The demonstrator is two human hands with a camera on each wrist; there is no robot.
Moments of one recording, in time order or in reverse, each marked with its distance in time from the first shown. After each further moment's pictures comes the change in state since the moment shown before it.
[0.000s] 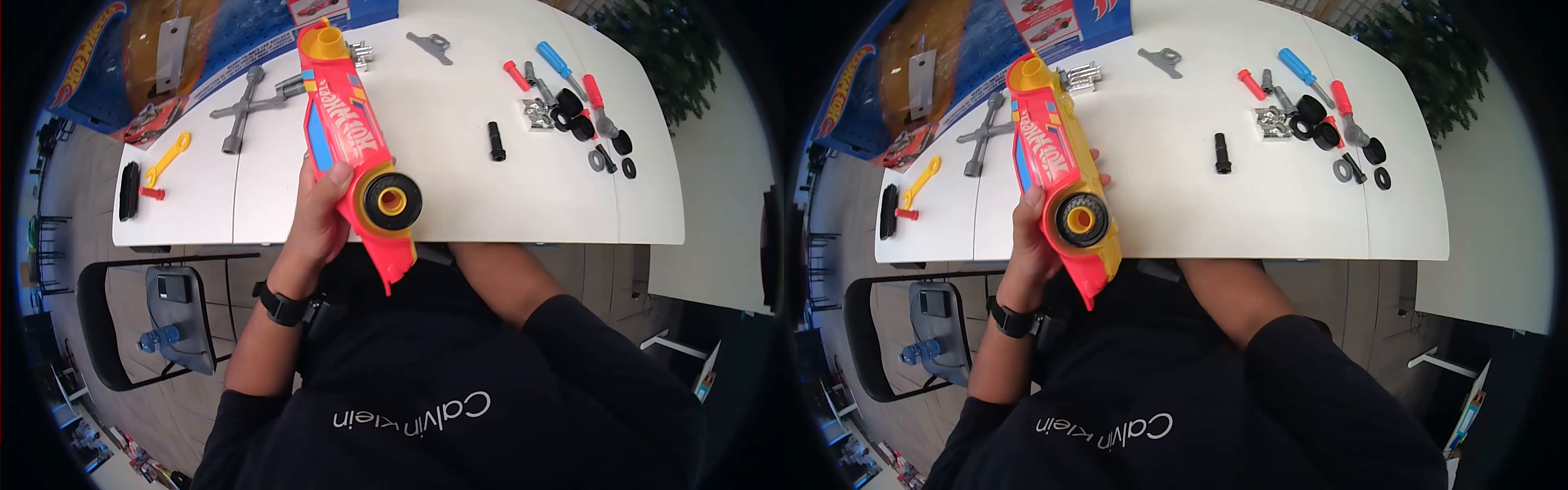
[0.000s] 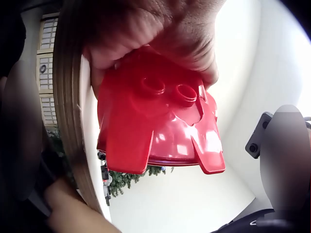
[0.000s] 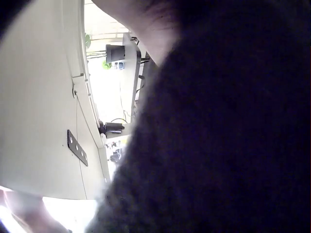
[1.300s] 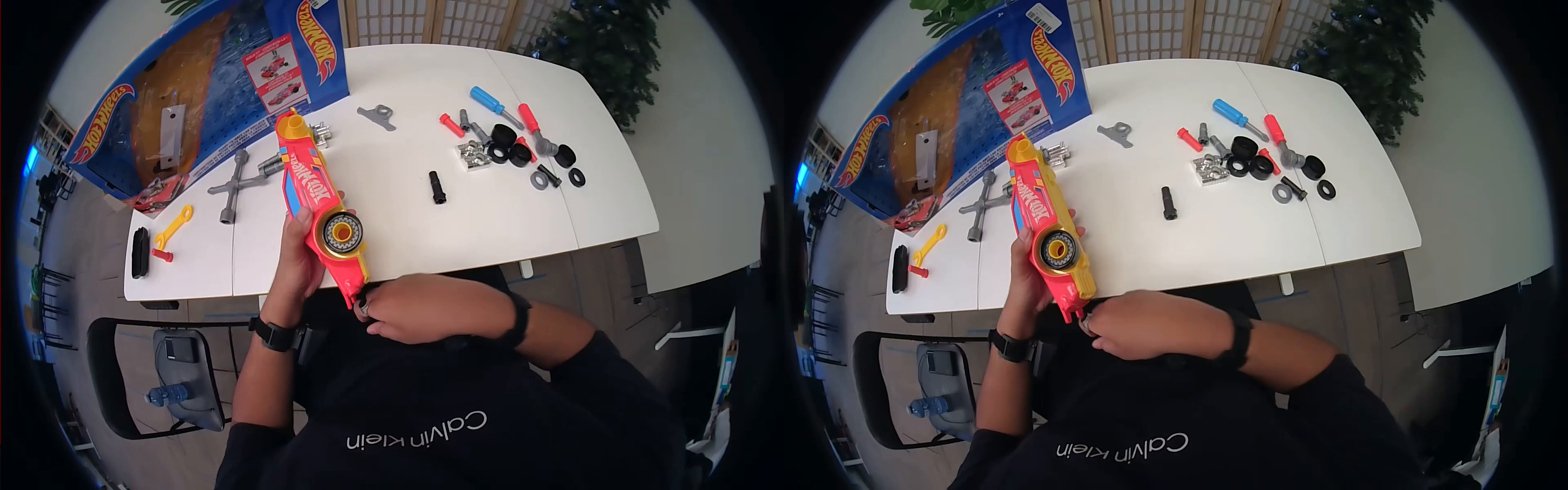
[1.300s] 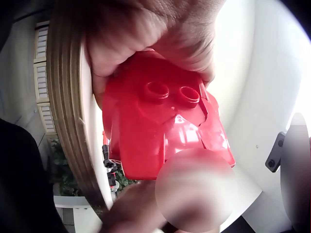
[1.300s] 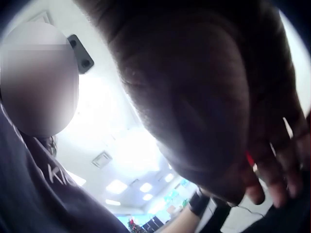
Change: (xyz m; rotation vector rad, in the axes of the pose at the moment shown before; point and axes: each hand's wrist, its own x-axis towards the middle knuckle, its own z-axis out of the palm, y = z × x) left_hand 0.018 -0.008 -0.008 -0.112 -0.081 0.003; right_hand -0.139 -0.107 -0.123 0.121 -0.112 -0.245
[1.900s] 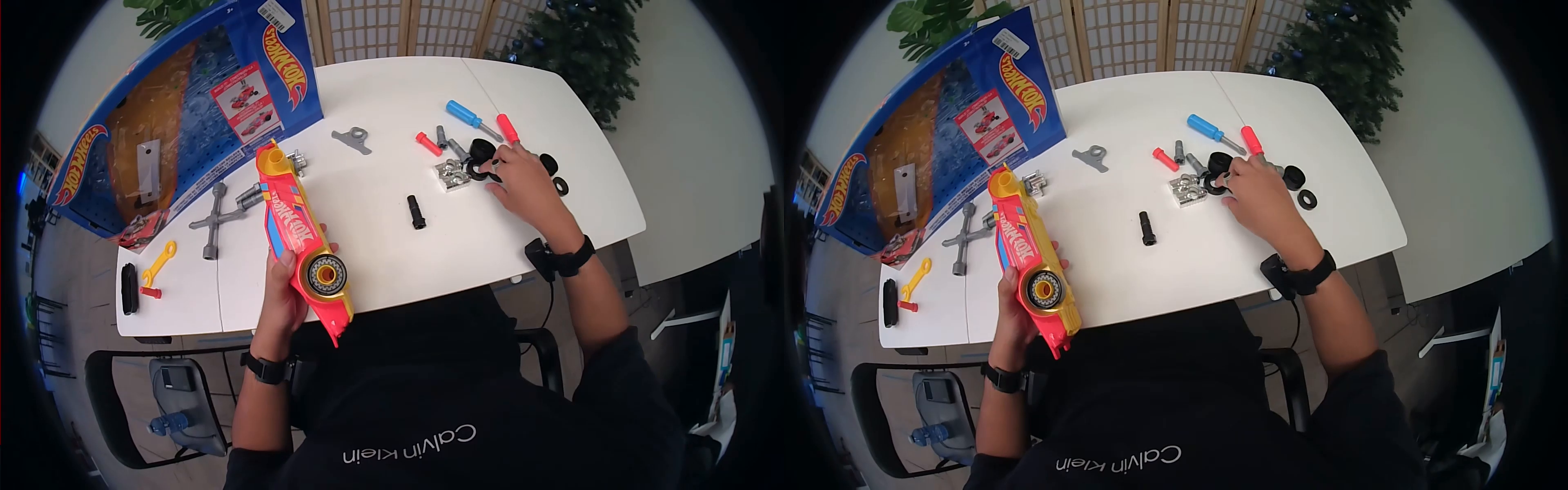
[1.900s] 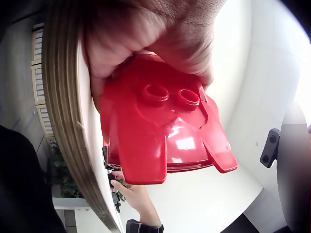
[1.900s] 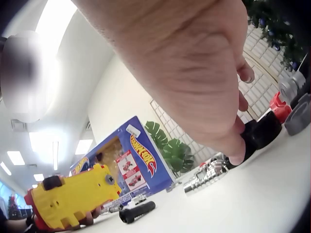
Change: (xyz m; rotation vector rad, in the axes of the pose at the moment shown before) left_hand -0.001 0.002 0.006 -0.042 0.037 -0.007; right_hand -0.124 0.156 -0.104 -0.605 0.667 0.572
